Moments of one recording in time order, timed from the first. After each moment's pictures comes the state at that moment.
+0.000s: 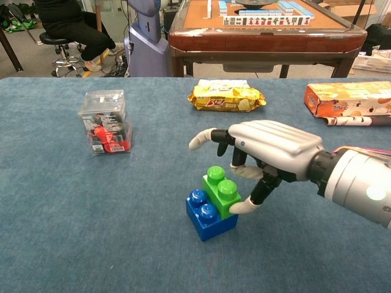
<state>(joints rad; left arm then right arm) -0.03 -1.32 0.01 -1.36 1.57 1.55 -0.05 0.59 -1.63 0.09 -1.60 -1.47 0.97 -0.27</state>
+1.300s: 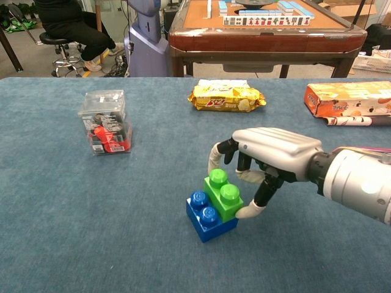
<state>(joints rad) -0.03 -1.33 0.02 -1.36 1.58 1.54 -0.05 0.64 -1.61 0.09 -1.64 -1.32 0.93 -0.29</state>
